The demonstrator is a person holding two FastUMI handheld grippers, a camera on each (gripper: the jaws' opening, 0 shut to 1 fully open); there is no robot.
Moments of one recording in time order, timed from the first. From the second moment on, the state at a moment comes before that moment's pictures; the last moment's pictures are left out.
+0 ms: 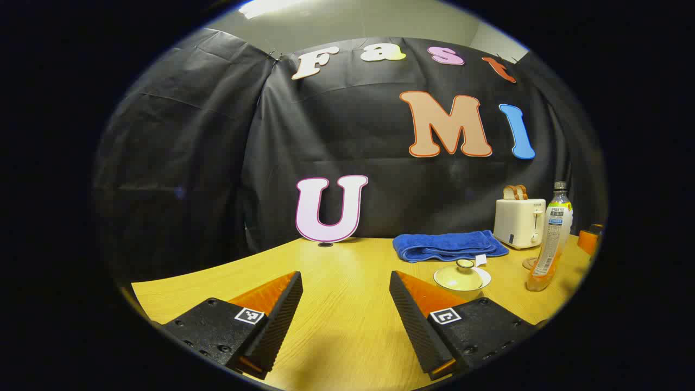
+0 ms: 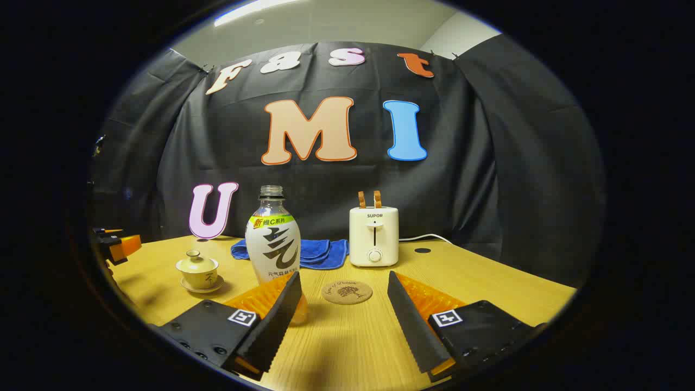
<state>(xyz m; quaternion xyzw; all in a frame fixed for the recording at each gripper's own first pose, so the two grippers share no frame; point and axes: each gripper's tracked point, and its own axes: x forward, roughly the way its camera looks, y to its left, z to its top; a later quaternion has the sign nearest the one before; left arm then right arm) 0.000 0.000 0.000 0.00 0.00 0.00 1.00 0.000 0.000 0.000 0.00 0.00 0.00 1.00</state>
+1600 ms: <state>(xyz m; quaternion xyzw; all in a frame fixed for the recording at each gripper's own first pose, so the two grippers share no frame) 0.006 -0.061 0.001 0.00 0.00 -0.15 0.99 0.002 0.000 0.000 0.00 0.00 0.00 1.00</state>
